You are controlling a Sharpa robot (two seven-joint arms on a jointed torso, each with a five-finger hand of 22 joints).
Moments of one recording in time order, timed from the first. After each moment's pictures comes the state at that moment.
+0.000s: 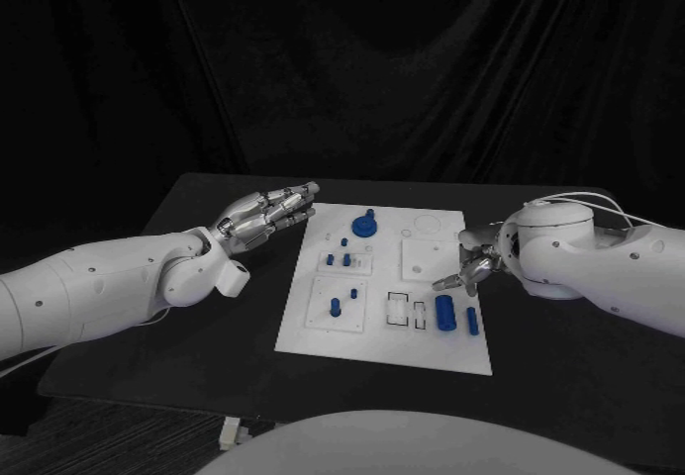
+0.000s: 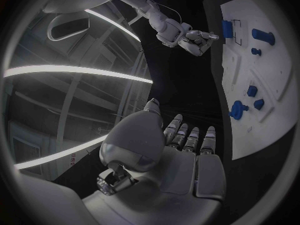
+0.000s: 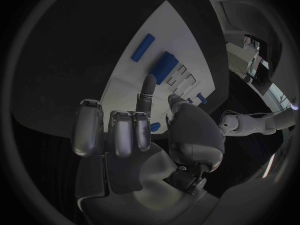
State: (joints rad) left arm 1.12 -0.90 -0.21 1.29 -0.23 0.25 0.68; left_hand 1.31 0.28 -0.26 0.25 0.38 0.32 0.10 0.04 0.03 0.05 0.06 0.11 0.03 0.01 0.12 0.01 0.01 0.12 0.00 0.22 0.01 0.02; right arm 1.31 -0.79 -0.21 1.60 -1.41 0.28 -0.61; right_hand 0.81 -0.14 0.19 0.30 0.09 1.41 -0.04 0.33 0.41 1.46 -0.10 1.55 1.30 1.46 -0.14 1.55 1.31 0.11 1.46 -0.01 1.33 1.29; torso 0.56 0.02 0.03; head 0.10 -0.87
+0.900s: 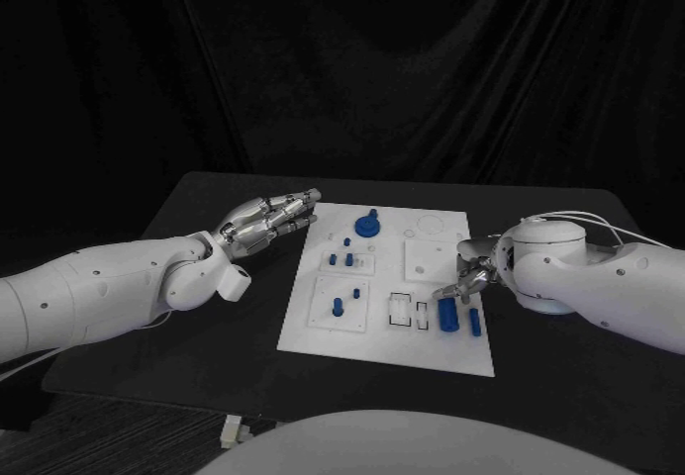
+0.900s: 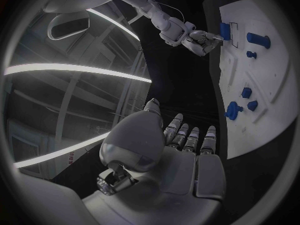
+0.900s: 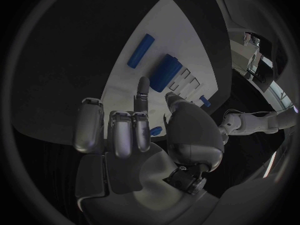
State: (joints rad) left arm 1.10 -0.90 -0.21 1.29 -0.23 0.25 0.68; left_hand 1.31 0.28 -0.26 0.25 0.38 0.34 0.11 0.05 0.03 0.04 0.08 0.11 0.03 0.01 0.12 0.01 0.01 0.13 0.01 0.23 0.01 0.02; right arm 1.25 -0.77 -0.21 1.57 -1.41 0.22 -0.61; right_hand 0.83 -0.15 0.20 0.29 0.13 1.33 -0.01 0.22 0.40 1.47 -0.09 1.55 1.30 1.46 -0.13 1.55 1.31 0.11 1.45 -0.02 1.30 1.29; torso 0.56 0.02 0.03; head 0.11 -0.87
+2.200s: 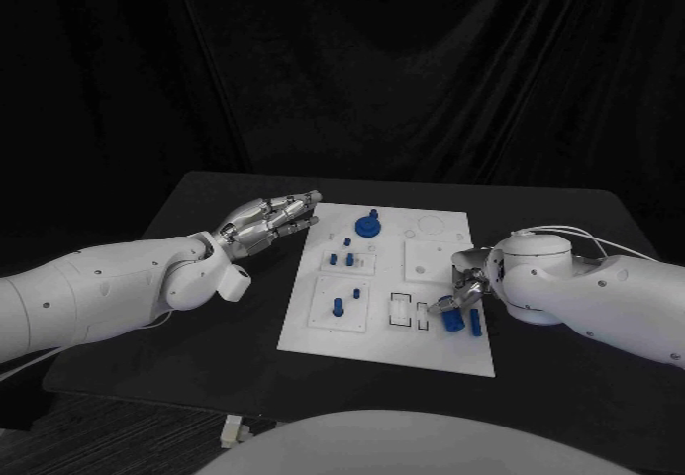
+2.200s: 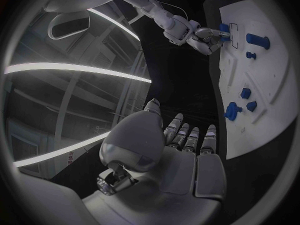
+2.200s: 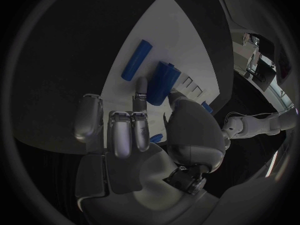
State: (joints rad) left arm 1.10 -0.90 -0.21 1.28 -0.23 0.27 0.68; left_hand 1.31 0.28 -0.24 0.26 0.38 0.34 0.11 0.05 0.03 0.05 0.09 0.12 0.03 0.01 0.12 0.01 0.01 0.20 0.01 0.23 0.01 0.02; right arm 1.20 -0.74 -0.21 1.54 -1.41 0.21 -0.61; right_hand 0.88 -0.19 0.15 0.29 0.16 1.31 0.01 0.17 0.38 1.46 -0.06 1.55 1.30 1.47 -0.12 1.55 1.31 0.11 1.42 0.00 1.20 1.29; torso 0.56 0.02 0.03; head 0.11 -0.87
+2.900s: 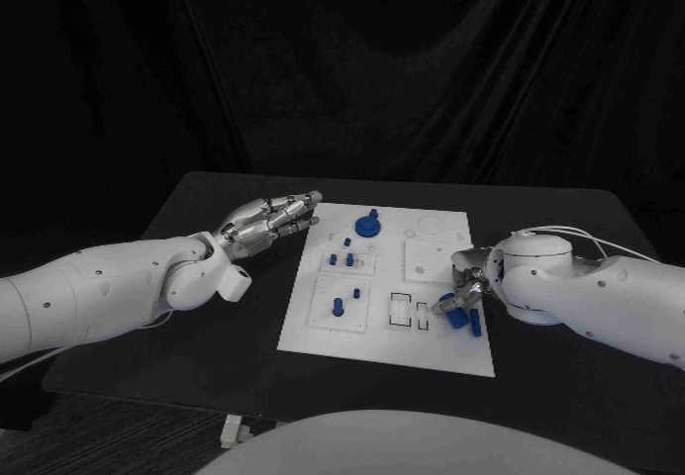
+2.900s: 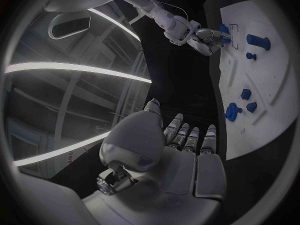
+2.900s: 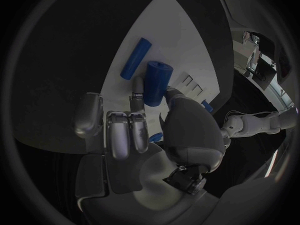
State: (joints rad) left arm 1.10 -0.90 -0.21 1.28 -0.23 0.27 0.68; left_hand 1.31 0.28 -0.24 0.26 0.38 0.34 0.11 0.05 0.03 0.05 0.09 0.12 0.03 0.01 0.12 0.01 0.01 0.20 0.01 0.23 0.01 0.02; right arm 1.20 -0.74 -0.21 1.53 -1.41 0.20 -0.61; right_hand 1.00 -0.18 0.16 0.25 0.35 1.28 0.03 0.14 0.42 1.46 -0.04 1.55 1.30 1.46 -0.10 1.55 1.31 0.11 1.42 0.00 1.15 1.29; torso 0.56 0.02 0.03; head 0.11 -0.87
